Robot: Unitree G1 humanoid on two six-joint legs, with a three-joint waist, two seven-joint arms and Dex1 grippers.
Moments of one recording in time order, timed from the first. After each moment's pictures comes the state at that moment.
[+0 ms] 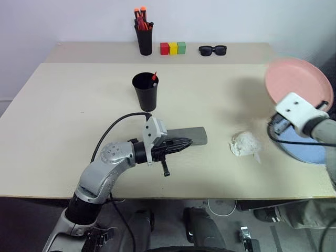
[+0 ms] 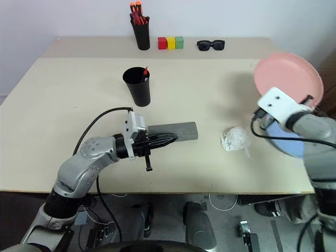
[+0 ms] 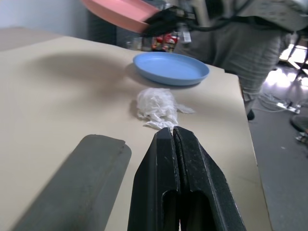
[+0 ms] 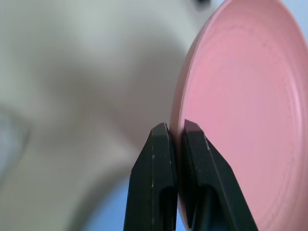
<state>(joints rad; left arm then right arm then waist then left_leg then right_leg) -0.35 0.37 -0.24 -0.33 -0.46 0.48 -0.85 -0.07 -0.97 -0.28 -0.27 -0.15 0.52 0.69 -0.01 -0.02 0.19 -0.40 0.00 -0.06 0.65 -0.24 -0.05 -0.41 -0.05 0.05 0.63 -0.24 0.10</state>
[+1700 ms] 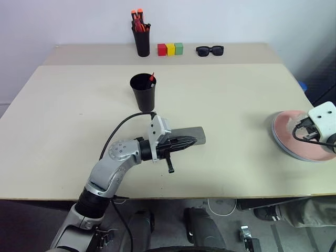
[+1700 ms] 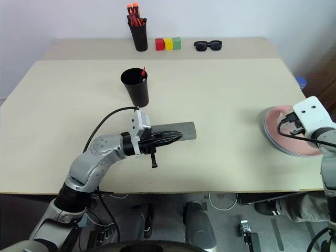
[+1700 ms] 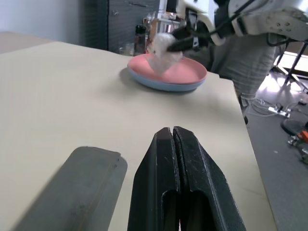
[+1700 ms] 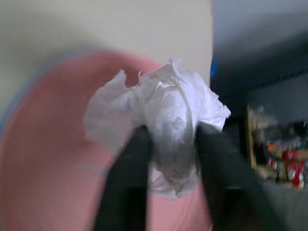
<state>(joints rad) -0.36 0.32 -0.26 -0.25 -0.43 0.42 -0.85 -0.13 -0.95 -0.32 -0.06 -0.07 0.67 0.46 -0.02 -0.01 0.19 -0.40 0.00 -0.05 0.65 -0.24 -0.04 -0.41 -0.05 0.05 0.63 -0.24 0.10</state>
